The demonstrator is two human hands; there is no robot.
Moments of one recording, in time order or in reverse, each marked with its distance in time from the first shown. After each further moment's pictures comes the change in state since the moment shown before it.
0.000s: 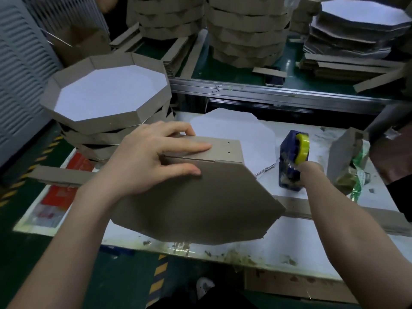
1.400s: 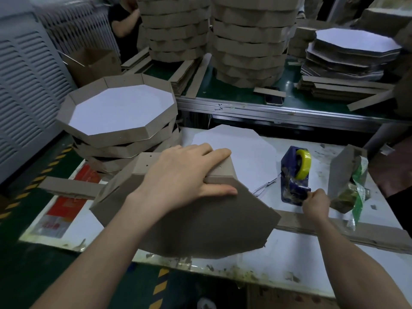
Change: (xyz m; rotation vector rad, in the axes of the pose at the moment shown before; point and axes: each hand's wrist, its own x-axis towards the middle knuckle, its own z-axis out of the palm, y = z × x) left_hand 0.019 0.033 0.022 0.460 -0.063 -0.059; right_hand 0.011 0.072 -0.012 -0.294 0.210 -0.555
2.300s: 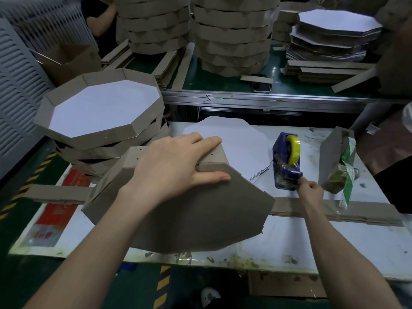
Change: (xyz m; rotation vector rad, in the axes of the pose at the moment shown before) left_hand 0.009 -0.006 0.003 -0.032 -0.010 -0.015; right_hand -0.023 -0.001 0.005 0.591 0.062 0.304
